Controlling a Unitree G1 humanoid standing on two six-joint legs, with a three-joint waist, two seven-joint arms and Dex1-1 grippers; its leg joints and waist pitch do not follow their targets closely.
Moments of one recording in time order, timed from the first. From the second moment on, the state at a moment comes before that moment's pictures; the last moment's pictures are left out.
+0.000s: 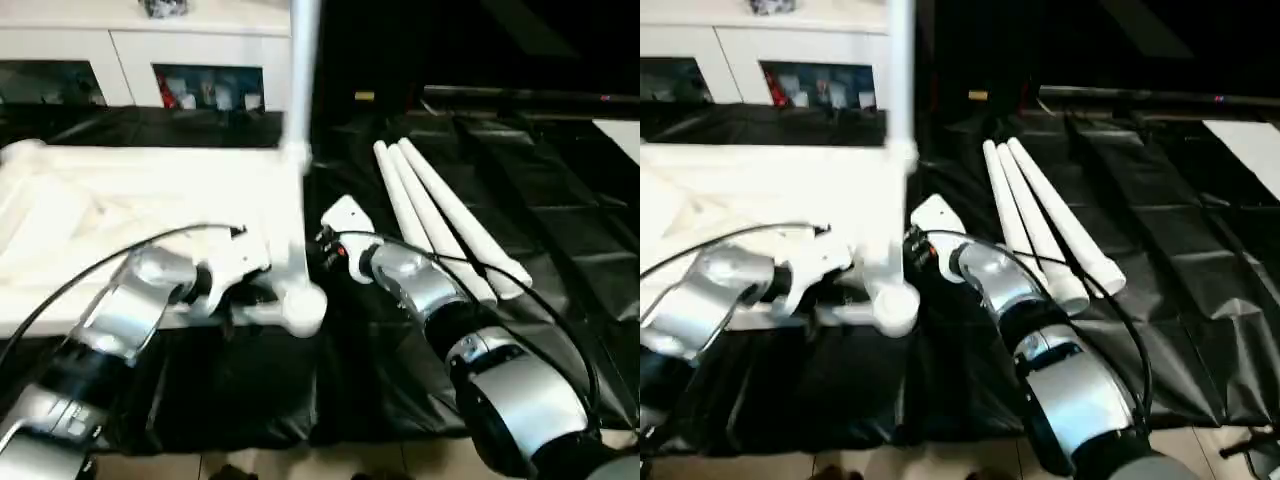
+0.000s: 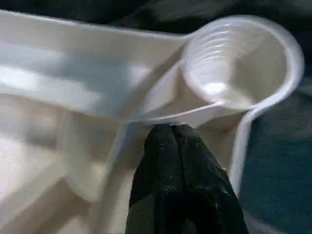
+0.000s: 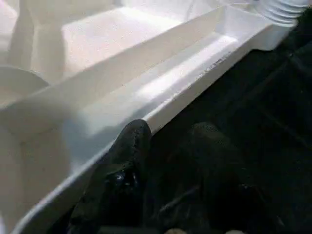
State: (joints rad) left arm -0.54 0.55 -0.30 0.28 0.10 0.41 -1.05; right arm -0.88 -0.01 0.18 1.12 -0.07 -0.05 0.49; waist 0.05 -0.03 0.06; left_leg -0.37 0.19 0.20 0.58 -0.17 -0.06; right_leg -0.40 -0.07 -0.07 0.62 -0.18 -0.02
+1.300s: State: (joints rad) left arm -0.51 0.44 -0.13 0.12 -0.16 0.43 -0.99; right arm -0.72 -0.22 -0.07 0.56 0.05 0.68 0.25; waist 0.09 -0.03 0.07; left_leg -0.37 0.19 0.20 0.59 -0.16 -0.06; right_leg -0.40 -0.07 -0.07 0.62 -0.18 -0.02
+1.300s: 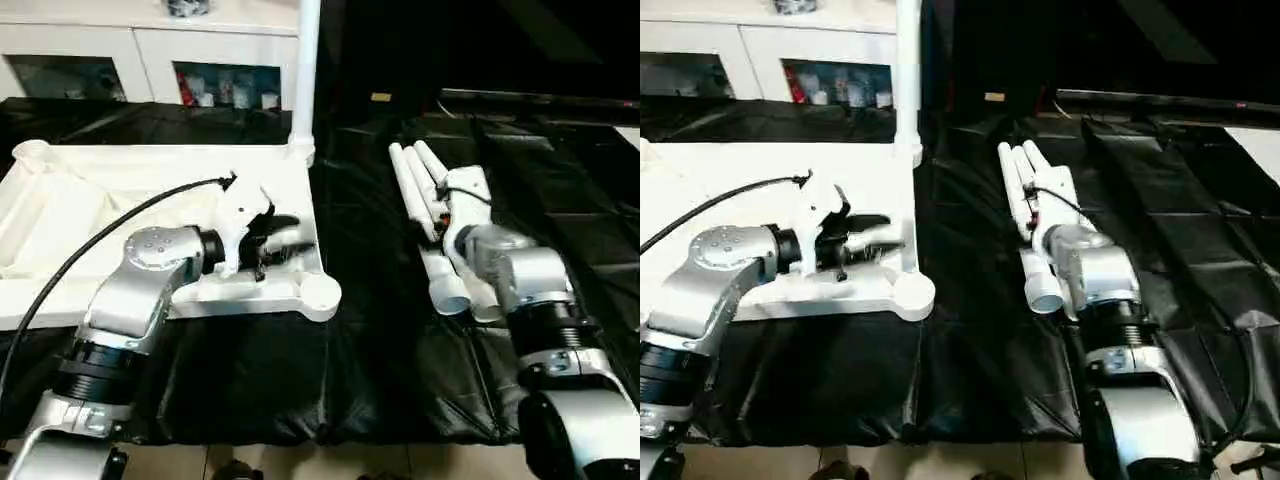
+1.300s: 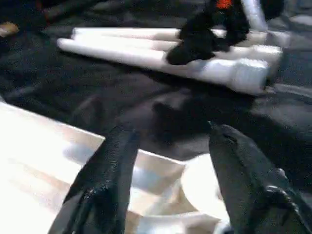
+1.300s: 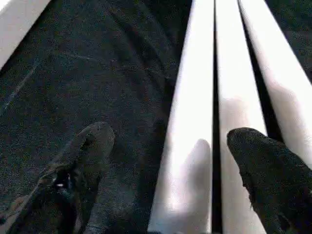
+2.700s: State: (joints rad) left arm -0.67 0.43 -0.21 0.26 -0.15 0.49 -1.01; right arm -0.94 -0.26 -0.11 1.08 0.08 0.65 0.30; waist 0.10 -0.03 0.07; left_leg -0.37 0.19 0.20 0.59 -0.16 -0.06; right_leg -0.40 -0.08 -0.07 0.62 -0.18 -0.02
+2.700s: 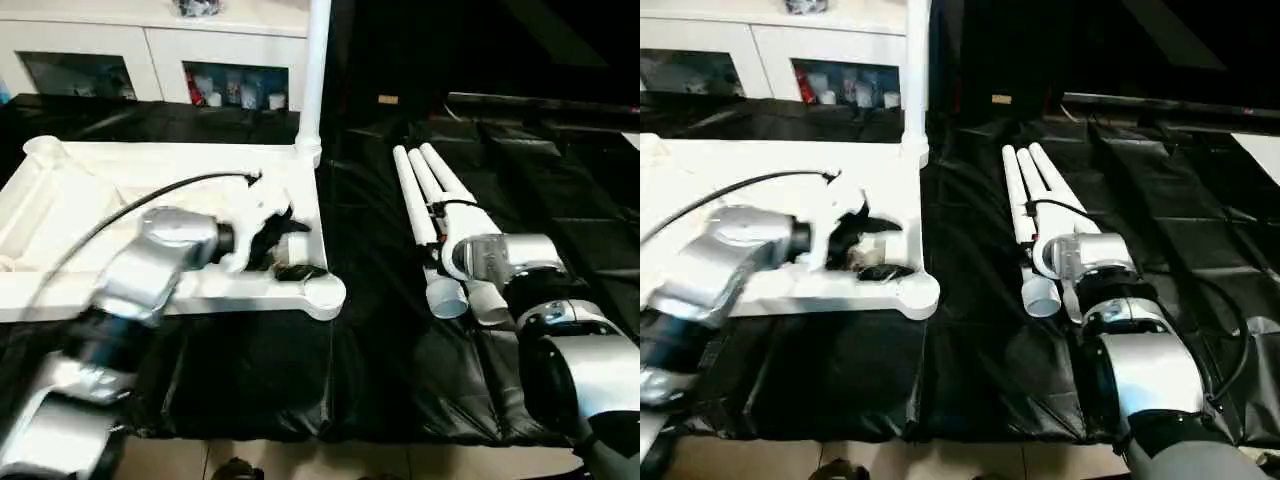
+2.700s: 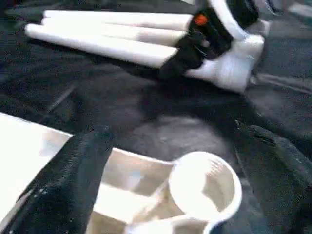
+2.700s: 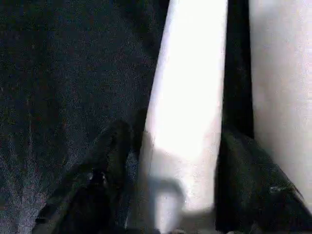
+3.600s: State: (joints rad) left arm -0.96 0.10 0.16 0.51 -0.44 0.70 -0.67; right arm -0.69 -0.15 -0.24 0.40 0.52 0.48 0.78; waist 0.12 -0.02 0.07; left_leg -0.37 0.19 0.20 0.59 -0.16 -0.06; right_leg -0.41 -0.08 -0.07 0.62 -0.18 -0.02
